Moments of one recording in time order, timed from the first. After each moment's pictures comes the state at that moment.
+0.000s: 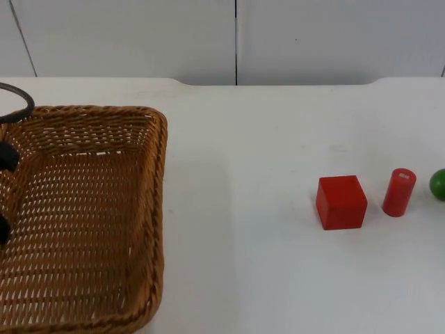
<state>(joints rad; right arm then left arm) 0.21 1.31 -1.05 0.23 0.81 -0.41 0.17 1.67 -0.79 -0.54 0.79 0.42</state>
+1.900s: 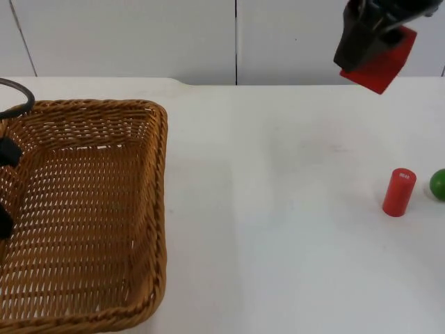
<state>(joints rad) 0.46 1.78 -1.54 -0.01 0.90 -0.47 0.17 1.67 -0.79 -0.57 0.77 0.44</state>
